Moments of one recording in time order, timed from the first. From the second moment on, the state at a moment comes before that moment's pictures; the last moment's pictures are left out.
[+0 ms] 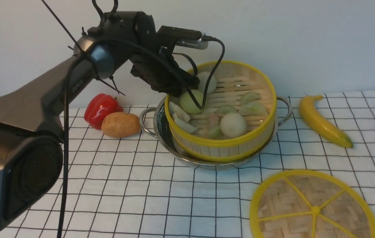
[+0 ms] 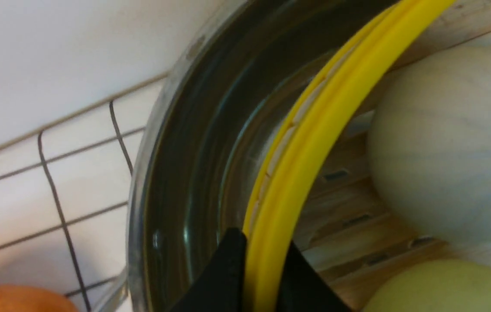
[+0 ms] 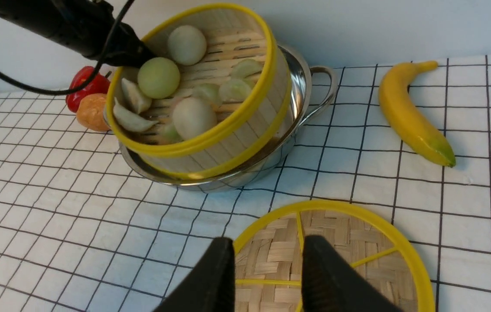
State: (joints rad) right arm -0.05 0.52 -0.78 0.52 1.02 -0.12; left arm -0.34 2.29 -2.13 -0.08 0.95 0.08
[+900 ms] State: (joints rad) right arm -0.05 0.52 -0.78 0.53 1.02 -0.12; left arm -0.34 2.42 -2.14 0.02 0.86 0.04
